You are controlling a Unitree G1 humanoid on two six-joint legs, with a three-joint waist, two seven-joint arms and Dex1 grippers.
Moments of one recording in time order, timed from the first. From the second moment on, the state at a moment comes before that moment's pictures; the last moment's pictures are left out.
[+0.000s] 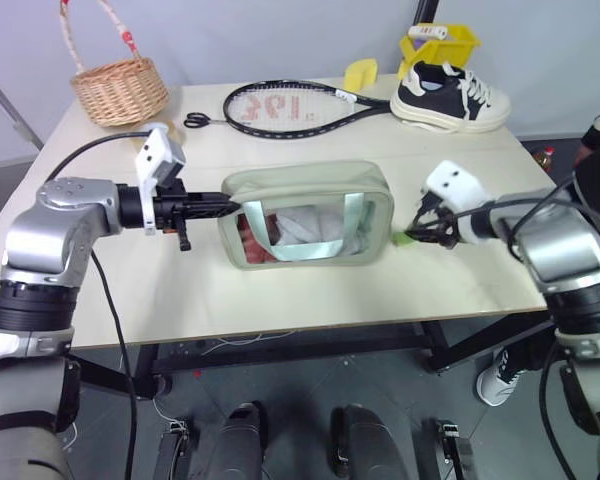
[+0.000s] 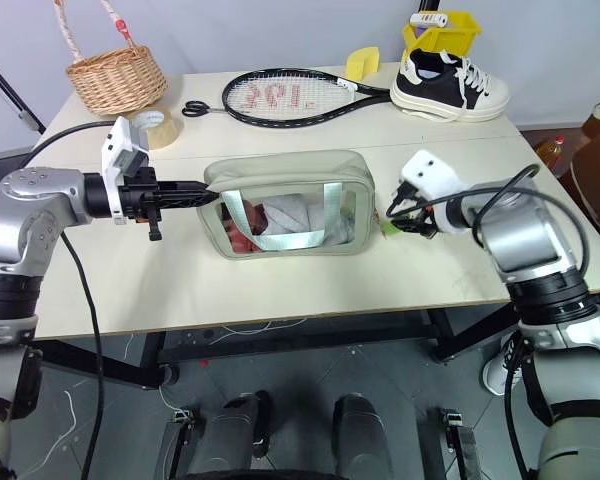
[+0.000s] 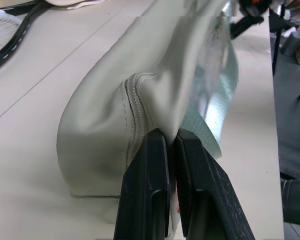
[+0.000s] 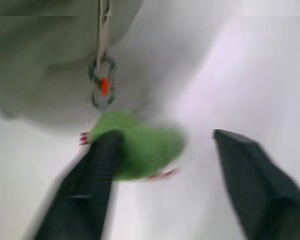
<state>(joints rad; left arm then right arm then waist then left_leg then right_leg) -0.74 0.79 0.01 0.08 -0.47 0.62 -1.18 -0.79 -0.85 0.15 0.02 0.06 0.92 0.93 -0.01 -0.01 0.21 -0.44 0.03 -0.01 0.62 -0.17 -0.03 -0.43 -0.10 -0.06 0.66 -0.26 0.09</state>
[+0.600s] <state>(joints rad) -0.76 0.99 0.11 0.11 -0.58 0.67 -1.37 -0.86 -0.96 -0.03 -0.07 0.42 0.95 1.18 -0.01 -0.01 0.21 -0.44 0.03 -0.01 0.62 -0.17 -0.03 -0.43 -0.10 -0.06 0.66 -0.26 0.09</state>
